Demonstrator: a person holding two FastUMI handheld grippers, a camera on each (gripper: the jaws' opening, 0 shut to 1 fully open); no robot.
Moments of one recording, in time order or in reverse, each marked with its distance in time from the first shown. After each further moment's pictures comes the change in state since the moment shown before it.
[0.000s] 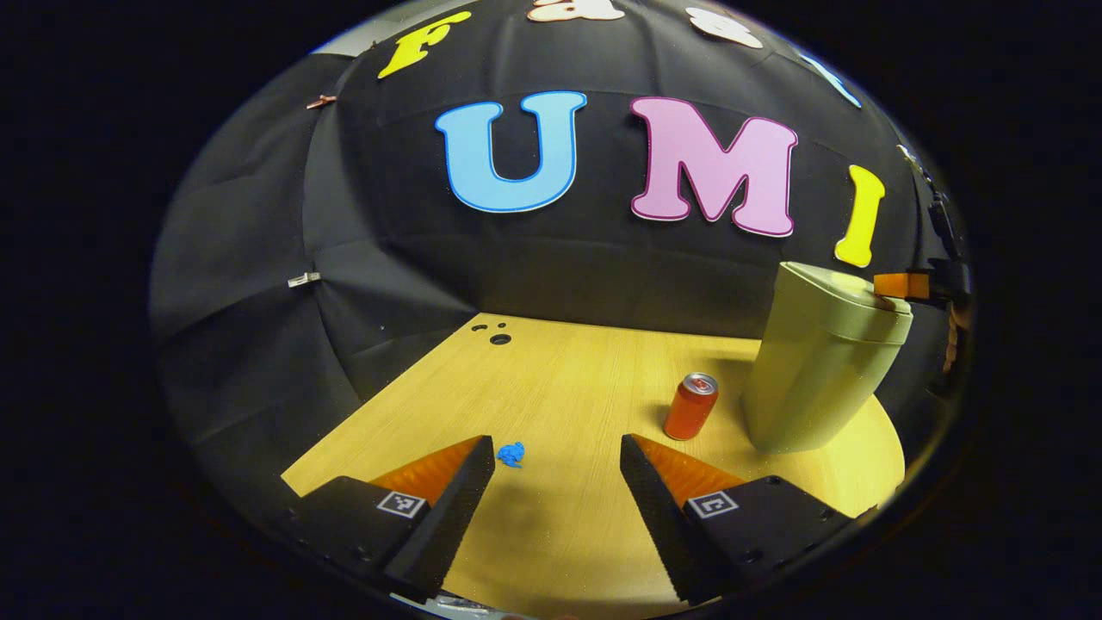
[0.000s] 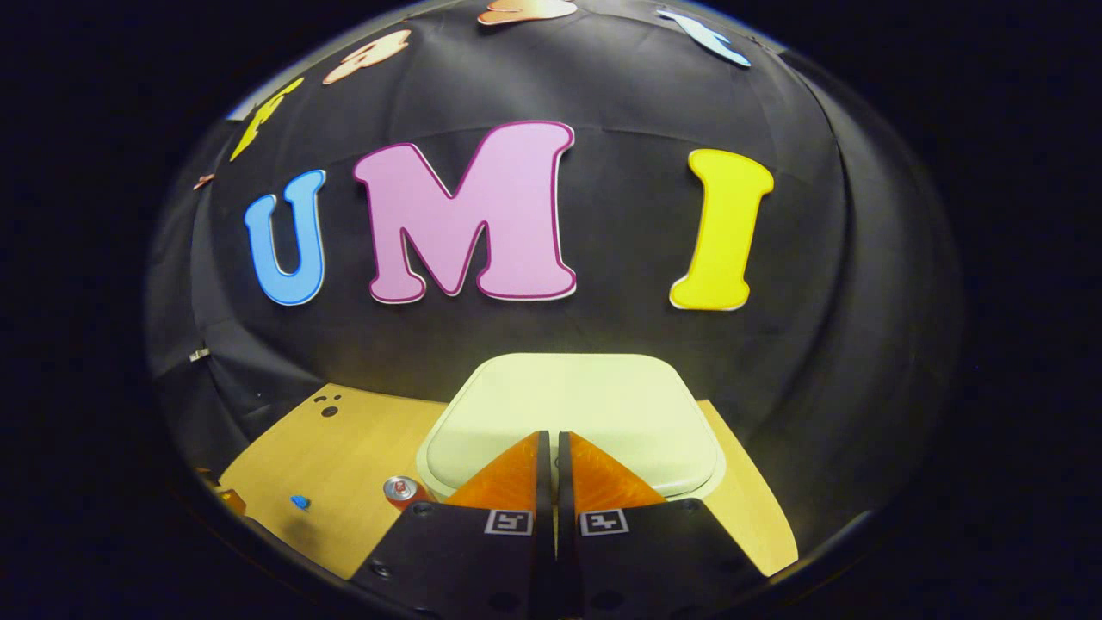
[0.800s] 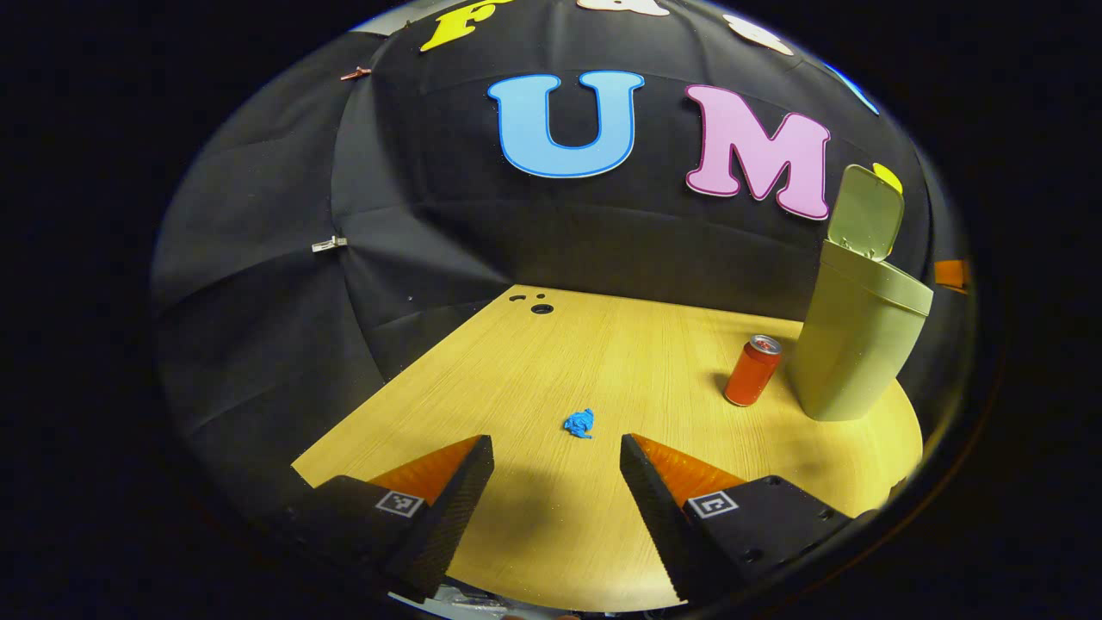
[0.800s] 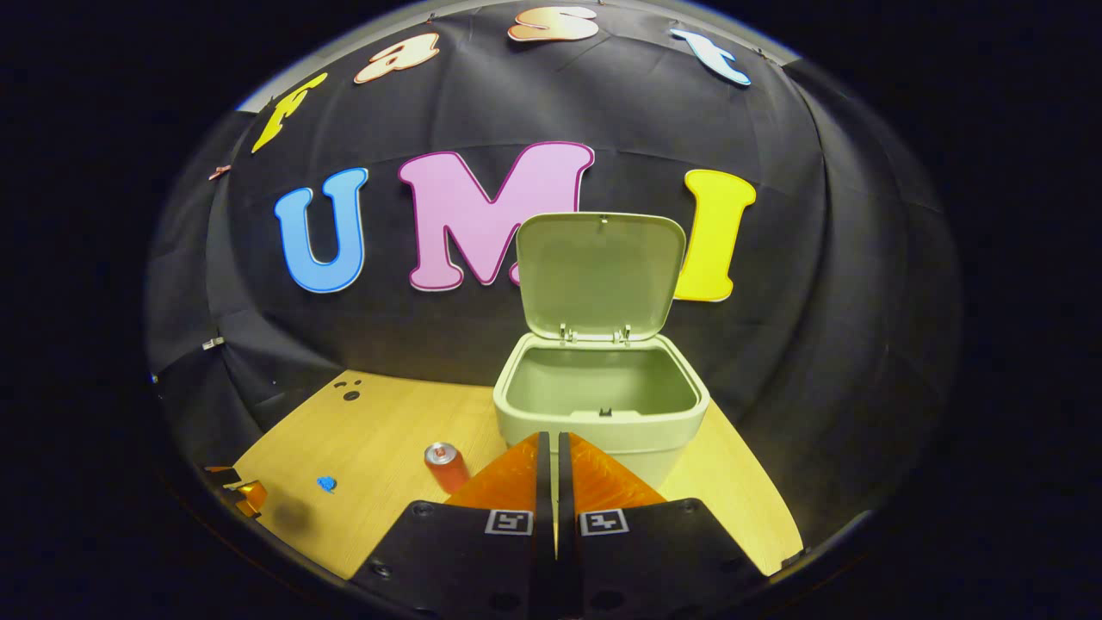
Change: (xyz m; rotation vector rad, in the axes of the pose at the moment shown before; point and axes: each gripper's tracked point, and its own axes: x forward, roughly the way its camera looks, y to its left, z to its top) left arm 0.015 0.089 -0.059 -0.029 0.050 0.028; right arm -0.101 0.039 -0.040 -0.063 0.001 0.014
